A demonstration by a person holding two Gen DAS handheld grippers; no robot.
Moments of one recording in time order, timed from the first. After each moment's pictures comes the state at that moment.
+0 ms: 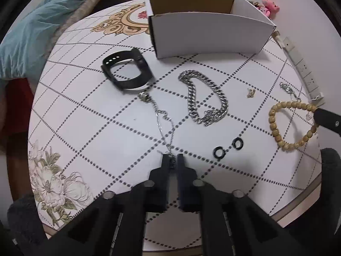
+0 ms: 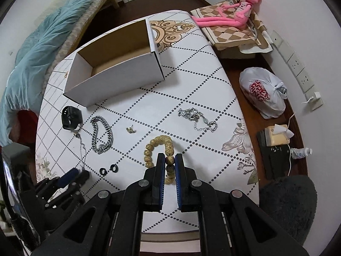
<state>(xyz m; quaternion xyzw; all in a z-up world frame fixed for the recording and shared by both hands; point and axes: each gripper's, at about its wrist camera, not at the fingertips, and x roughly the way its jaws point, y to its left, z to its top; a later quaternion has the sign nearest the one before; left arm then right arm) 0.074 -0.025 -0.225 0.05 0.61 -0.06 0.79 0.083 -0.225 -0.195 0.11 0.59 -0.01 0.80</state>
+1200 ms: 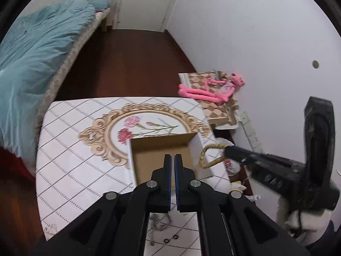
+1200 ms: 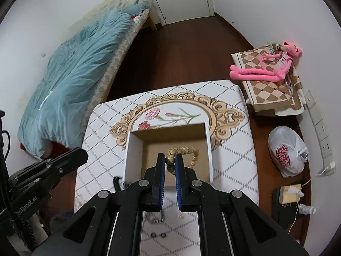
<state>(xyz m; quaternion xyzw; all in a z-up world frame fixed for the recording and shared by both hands) 0.203 -0.004 -0.034 -0.08 0.49 -0.15 0.86 0.229 -0.195 -0.073 0.11 0.51 0.10 0.85</state>
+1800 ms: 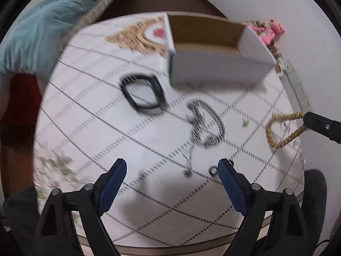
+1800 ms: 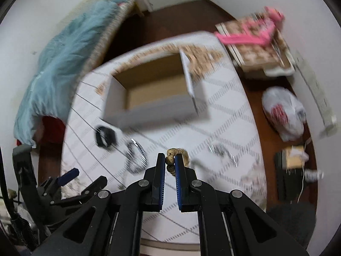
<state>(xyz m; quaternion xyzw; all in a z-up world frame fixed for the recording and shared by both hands) 0.089 -0.012 -0.191 0.00 0.59 -0.05 0.81 0.106 -0.222 -0.166 0.13 0.56 0.06 0.81</state>
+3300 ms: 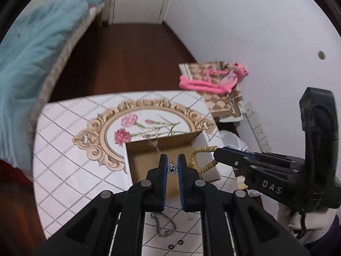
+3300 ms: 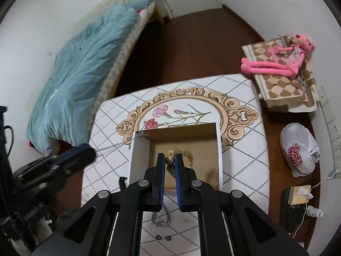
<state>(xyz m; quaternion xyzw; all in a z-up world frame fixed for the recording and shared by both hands) 0.245 -0.026 -0.062 -0.07 0.53 -0.17 0.83 0.260 -0.191 -0.102 0.13 0.55 0.14 0.82</state>
